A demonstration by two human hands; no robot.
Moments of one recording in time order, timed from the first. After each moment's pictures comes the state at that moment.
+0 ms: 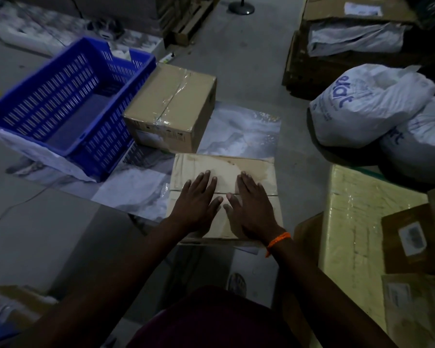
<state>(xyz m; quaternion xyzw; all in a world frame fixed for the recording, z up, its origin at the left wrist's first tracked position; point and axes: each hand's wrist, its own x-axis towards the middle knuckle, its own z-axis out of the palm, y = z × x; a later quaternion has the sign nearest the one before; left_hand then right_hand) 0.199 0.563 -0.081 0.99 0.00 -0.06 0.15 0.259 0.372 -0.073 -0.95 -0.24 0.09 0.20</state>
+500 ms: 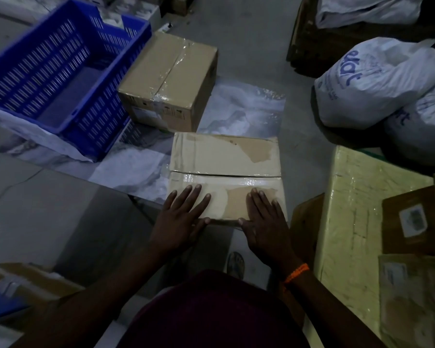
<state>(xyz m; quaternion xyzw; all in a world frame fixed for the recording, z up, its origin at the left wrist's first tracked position) 0.100 0.570 -0.096 0.99 -0.05 0.00 0.10 0.176 0.310 -0.091 -0.95 -0.28 0.07 0.11</state>
